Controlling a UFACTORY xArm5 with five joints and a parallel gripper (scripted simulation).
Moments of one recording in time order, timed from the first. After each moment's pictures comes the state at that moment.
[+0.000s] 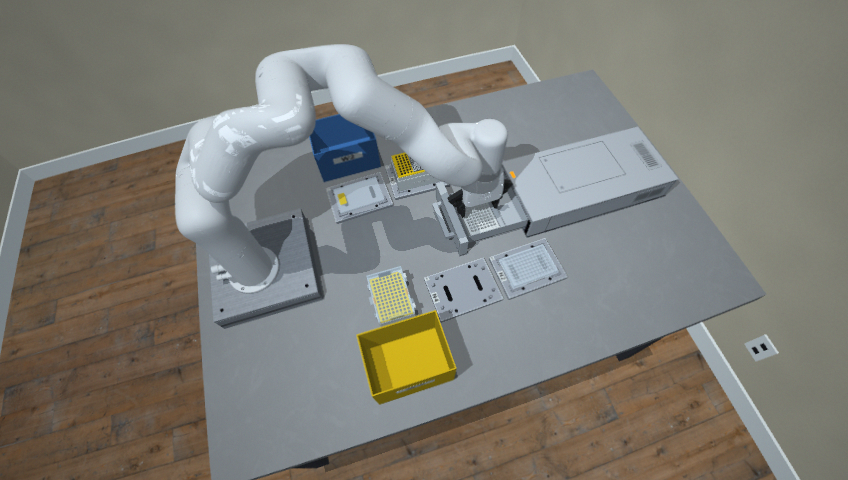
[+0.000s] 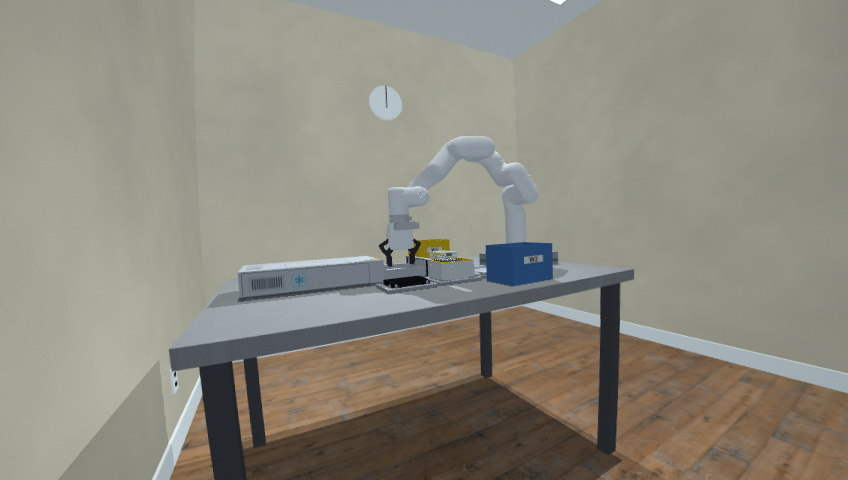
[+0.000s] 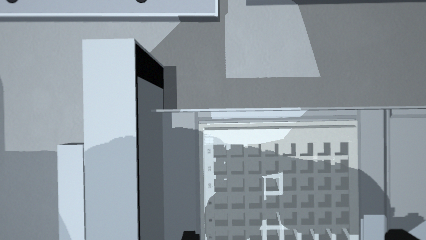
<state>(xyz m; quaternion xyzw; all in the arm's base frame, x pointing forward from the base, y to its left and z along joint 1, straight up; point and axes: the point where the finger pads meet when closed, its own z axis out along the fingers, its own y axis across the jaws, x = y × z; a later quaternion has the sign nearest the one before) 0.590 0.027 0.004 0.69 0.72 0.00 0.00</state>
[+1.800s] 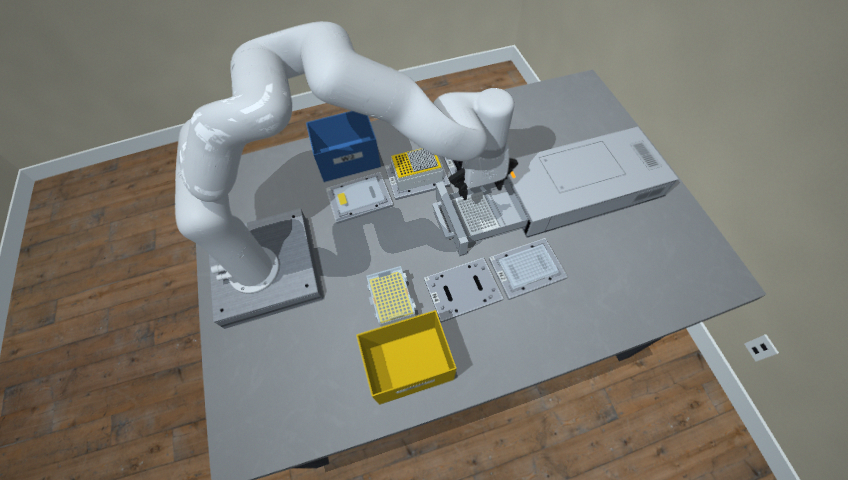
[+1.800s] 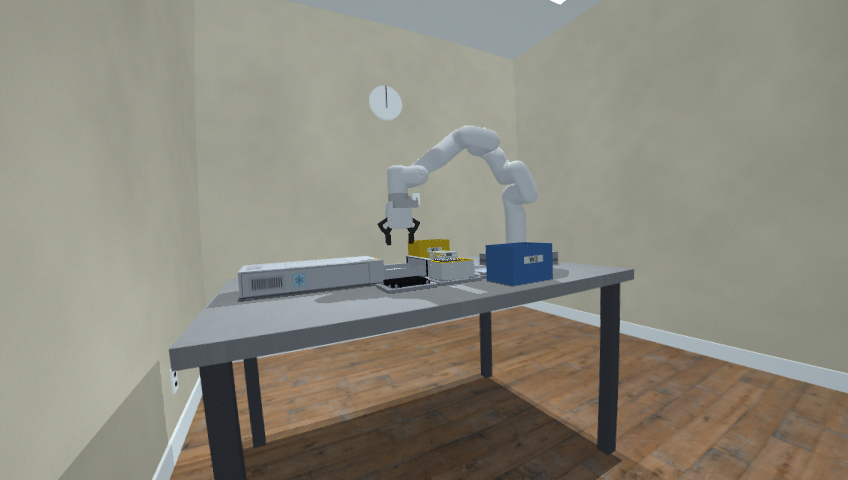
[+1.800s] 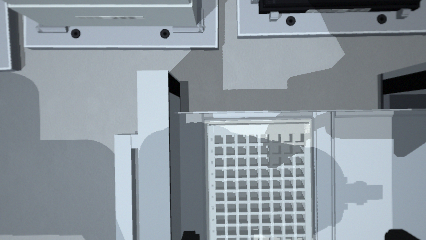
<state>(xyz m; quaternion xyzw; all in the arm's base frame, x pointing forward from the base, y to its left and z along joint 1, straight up) 0.589 0.028 0.084 0.69 0.72 0.00 0.00</state>
